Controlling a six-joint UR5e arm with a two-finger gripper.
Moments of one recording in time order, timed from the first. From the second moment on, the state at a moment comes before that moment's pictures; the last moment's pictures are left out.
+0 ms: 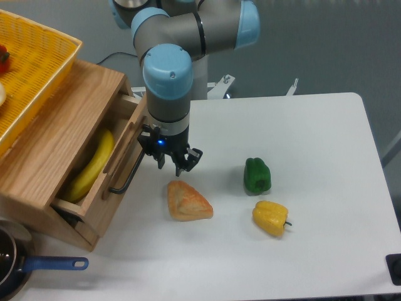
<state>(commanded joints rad) 2.30 -1.79 -1.58 -1.26 1.48 0.67</state>
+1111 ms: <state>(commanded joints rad) 2.24 -1.79 -1.59 -1.27 1.48 0.65</state>
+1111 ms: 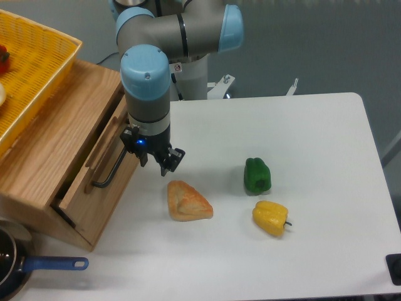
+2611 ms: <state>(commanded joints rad) 2.35 -1.79 -1.56 -1.25 1.48 0.71</state>
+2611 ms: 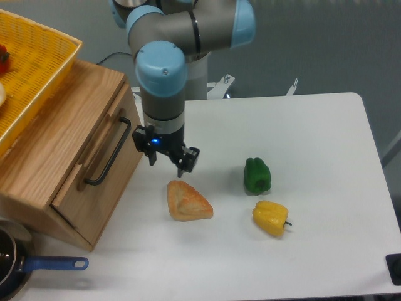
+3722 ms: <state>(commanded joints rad) 2.68 -1.75 -1.57 -1.25 1.62 1.42</state>
